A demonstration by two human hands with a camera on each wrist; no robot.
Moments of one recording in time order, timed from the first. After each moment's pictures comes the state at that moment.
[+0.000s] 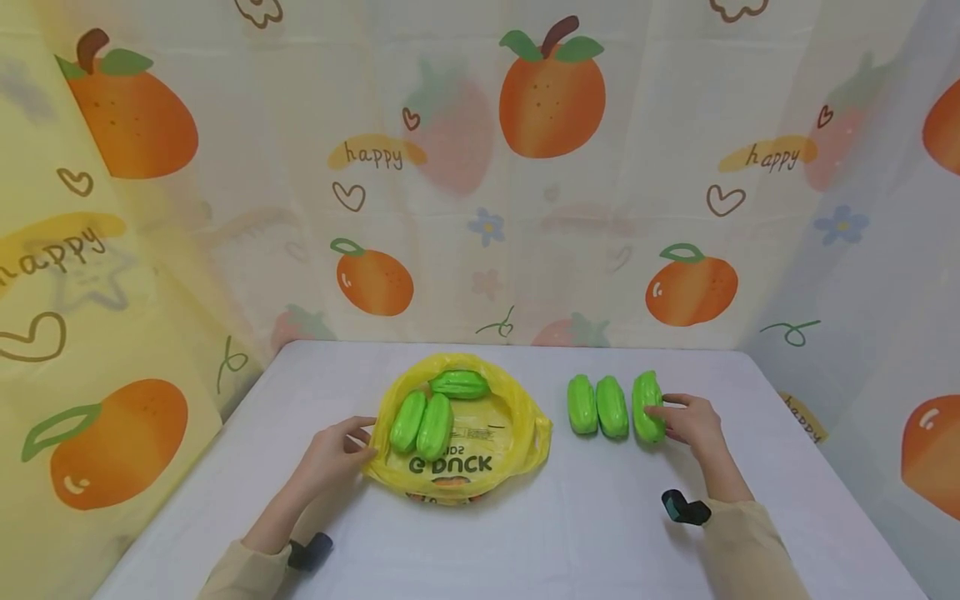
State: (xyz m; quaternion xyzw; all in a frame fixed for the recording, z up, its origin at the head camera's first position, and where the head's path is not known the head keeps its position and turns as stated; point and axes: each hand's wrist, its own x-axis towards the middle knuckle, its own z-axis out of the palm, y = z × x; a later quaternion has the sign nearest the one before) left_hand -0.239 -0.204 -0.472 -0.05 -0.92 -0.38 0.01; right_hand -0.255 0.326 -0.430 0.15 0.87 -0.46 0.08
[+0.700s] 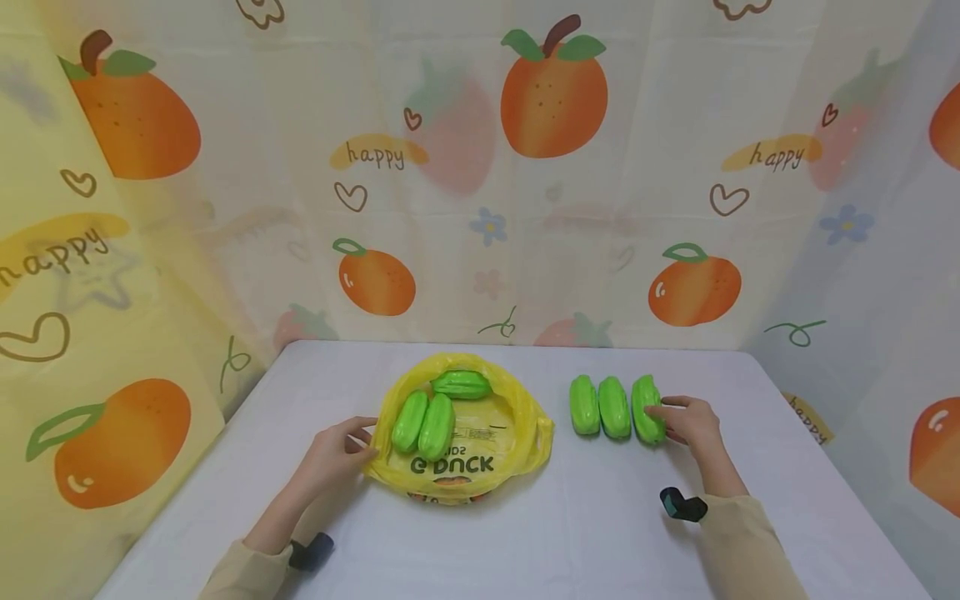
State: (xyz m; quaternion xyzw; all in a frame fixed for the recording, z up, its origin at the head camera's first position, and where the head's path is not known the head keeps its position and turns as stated) left_hand -0.239 -0.206 -0.473 -0.05 -0.92 -0.39 0.02; right_hand -0.264 0.327 -0.442 0.16 0.86 -0.48 0.08
